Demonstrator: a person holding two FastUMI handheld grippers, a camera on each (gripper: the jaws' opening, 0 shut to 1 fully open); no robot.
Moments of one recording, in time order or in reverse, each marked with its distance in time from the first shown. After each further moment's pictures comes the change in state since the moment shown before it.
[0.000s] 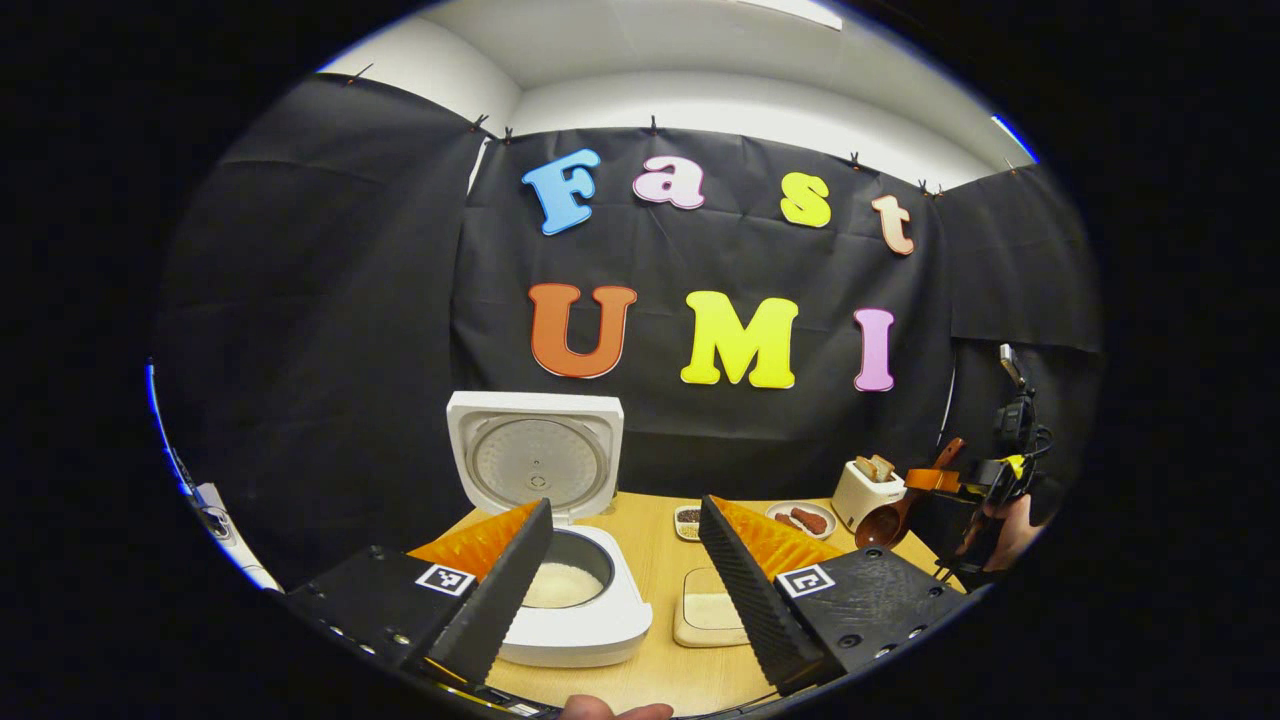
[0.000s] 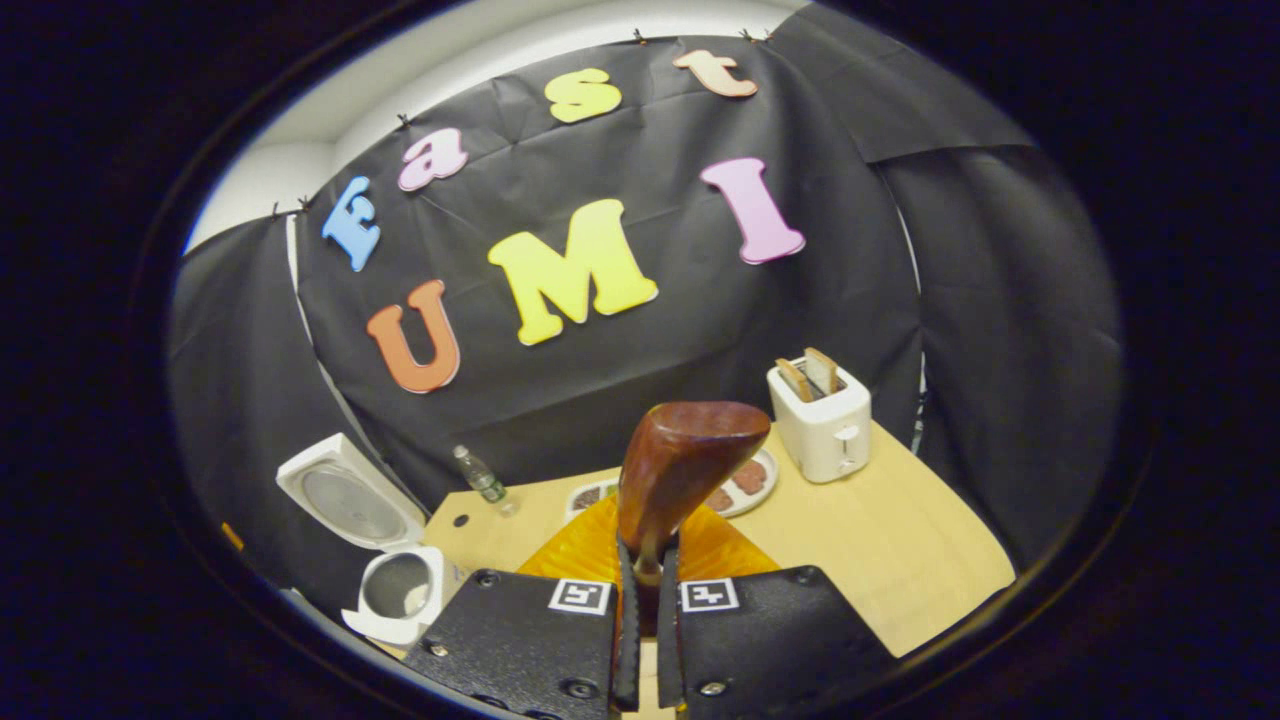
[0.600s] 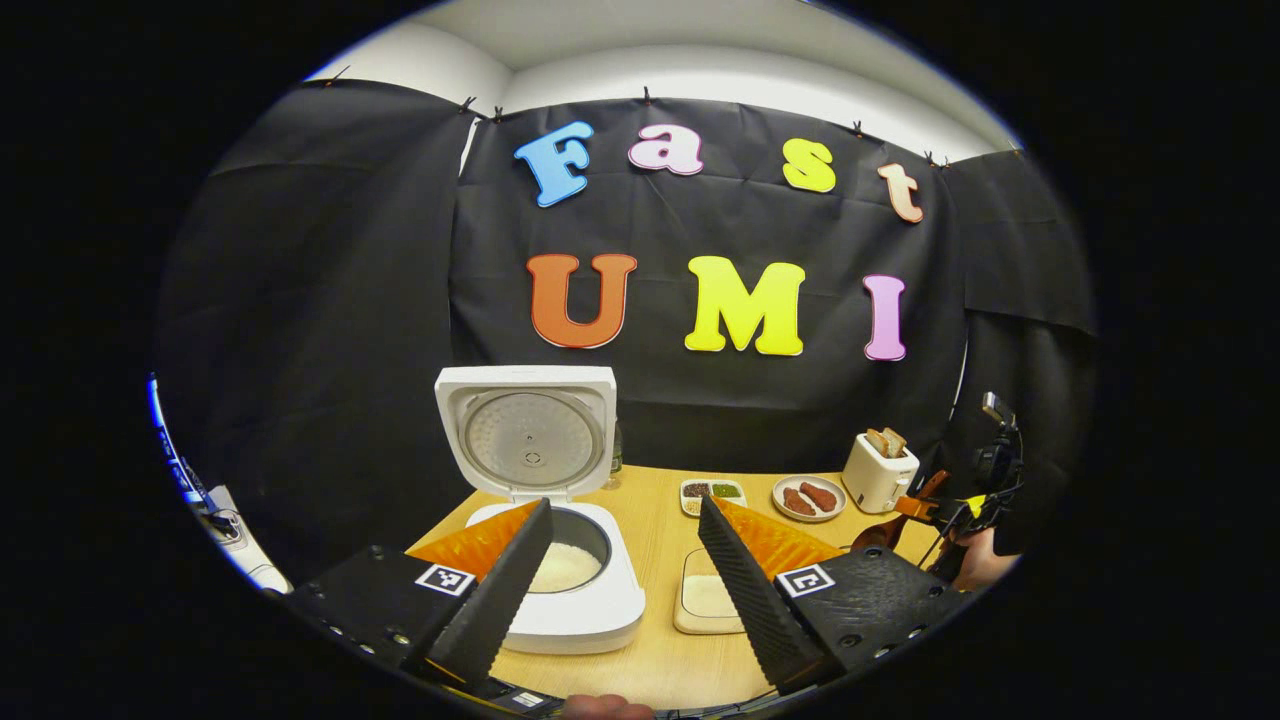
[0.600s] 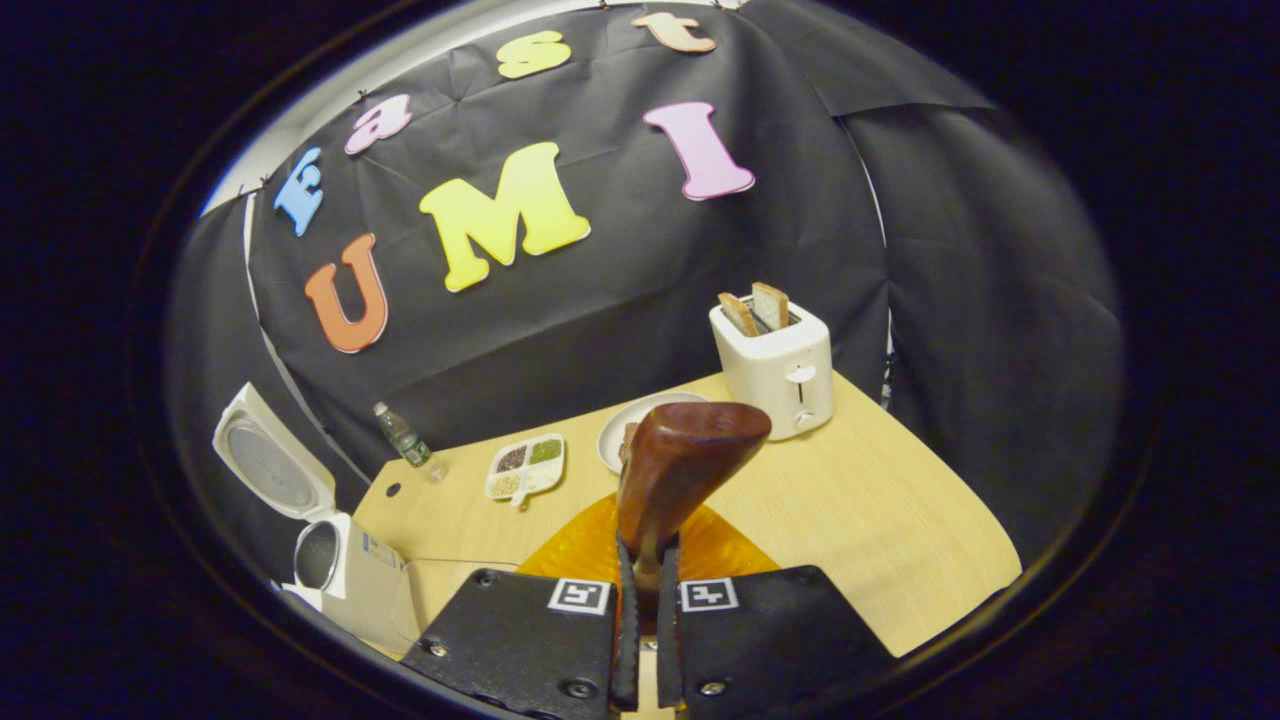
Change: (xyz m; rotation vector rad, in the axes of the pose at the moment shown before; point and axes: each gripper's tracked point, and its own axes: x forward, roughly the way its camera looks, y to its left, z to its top) left arm 0.013 -0.007 -0.015 0.017 0.103 0.054; right arm 0.067 -0.060 -0.073 0.004 0.117 -0.078
